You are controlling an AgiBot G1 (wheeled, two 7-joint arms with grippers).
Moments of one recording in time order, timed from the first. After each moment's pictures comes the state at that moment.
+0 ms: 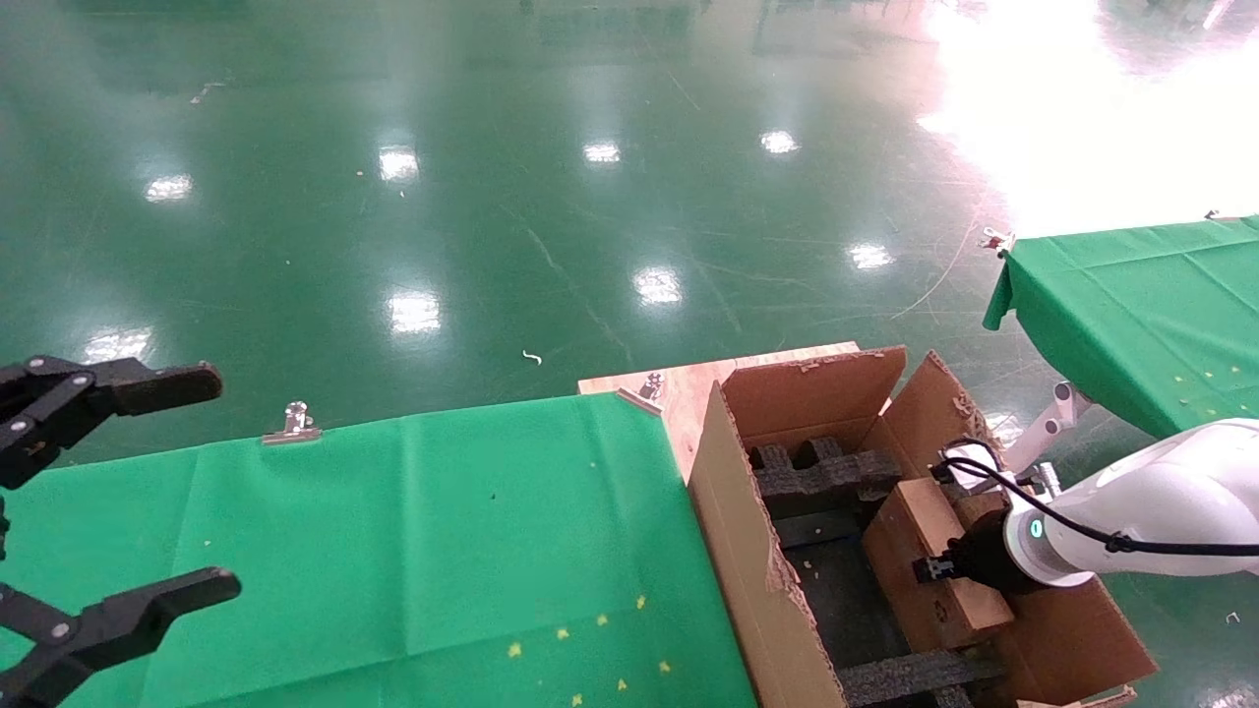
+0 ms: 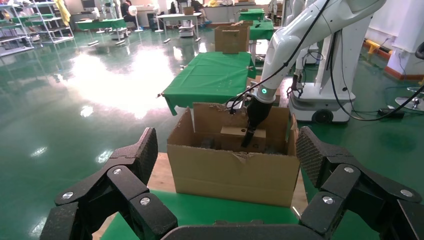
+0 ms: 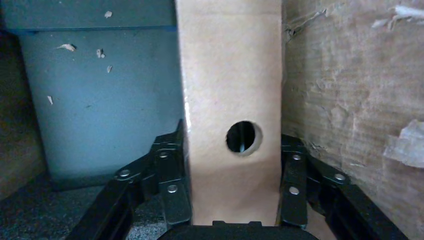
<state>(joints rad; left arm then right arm) -1.08 0.57 0.36 -1.24 0.66 1.45 -0.14 1.64 -0.59 -1.87 1.04 -1.81 -0.70 1.92</state>
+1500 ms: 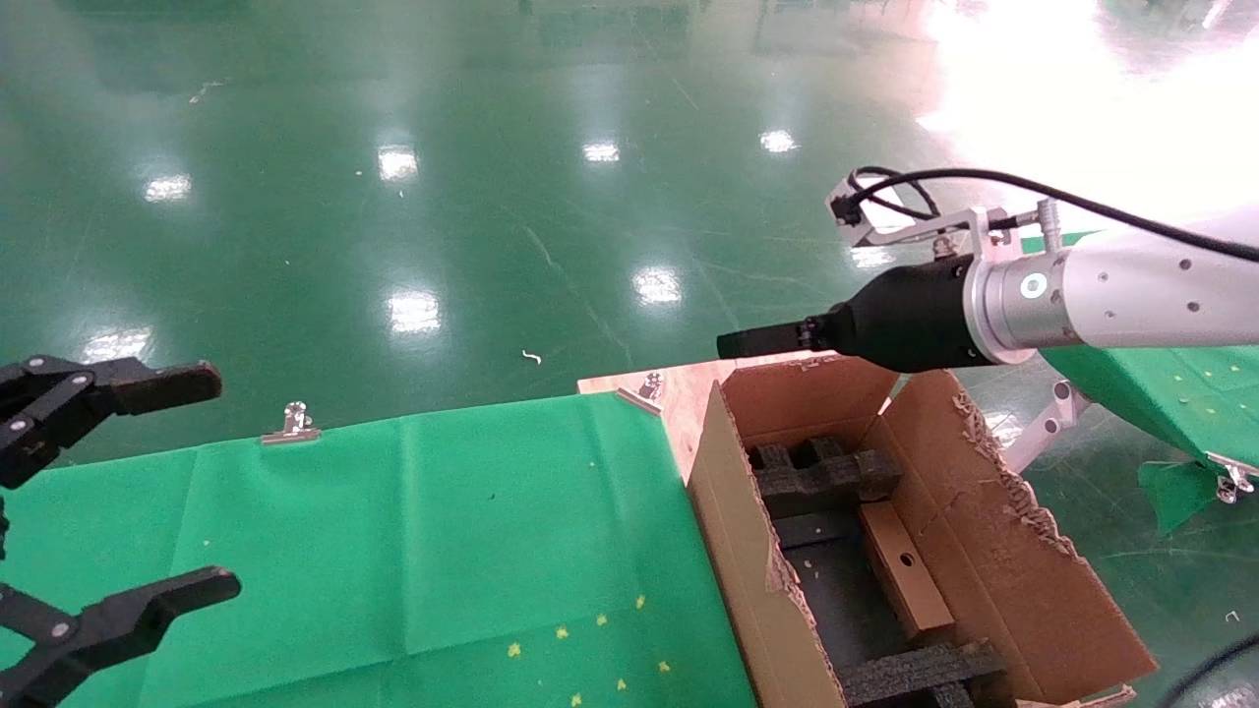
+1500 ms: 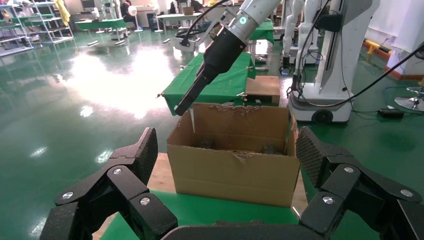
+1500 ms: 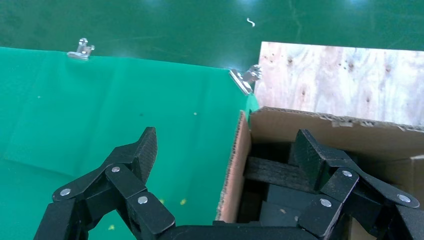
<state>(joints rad) -1.08 0.57 0.36 -1.24 0.66 1.45 -0.14 2.03 -0.50 -1.62 1.37 -1.45 -0.80 1.67</state>
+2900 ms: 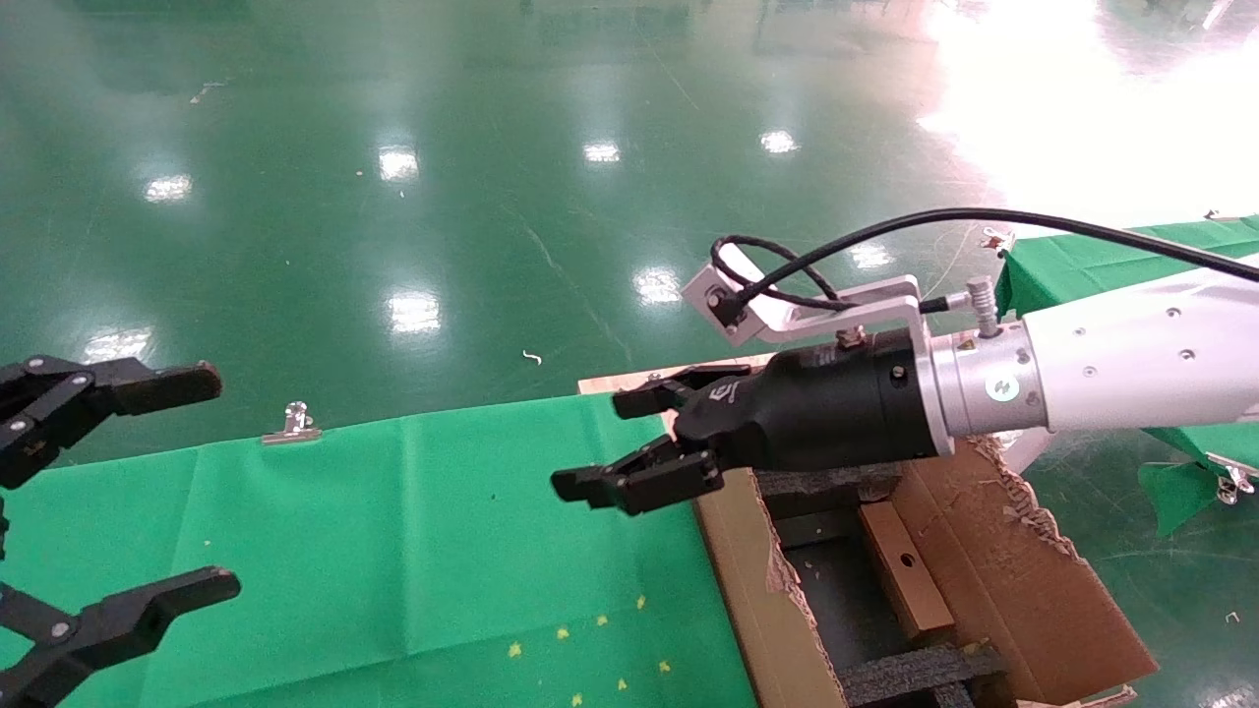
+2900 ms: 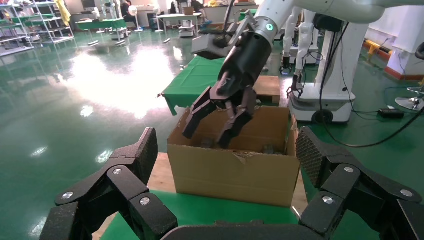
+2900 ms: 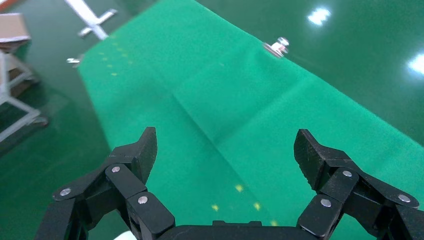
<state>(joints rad) -1.08 0.57 0.36 -1.24 0.66 1.45 -0.14 1.50 -0.56 -0.89 1.32 -1.06 -1.18 0.86</state>
